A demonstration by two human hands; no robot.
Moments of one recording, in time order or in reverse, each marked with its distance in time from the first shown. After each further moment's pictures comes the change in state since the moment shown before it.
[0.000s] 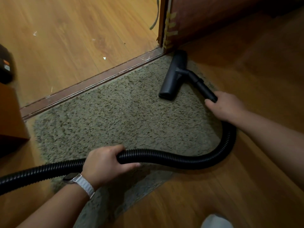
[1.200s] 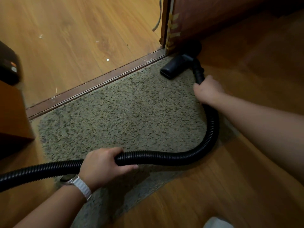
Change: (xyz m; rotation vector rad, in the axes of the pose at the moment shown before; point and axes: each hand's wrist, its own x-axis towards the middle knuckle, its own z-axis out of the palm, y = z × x) left_hand -0.006 -0.007 -0.006 0.038 -0.015 0.003; right_hand 0.049 -0.057 0.004 0.182 0.088 0.180
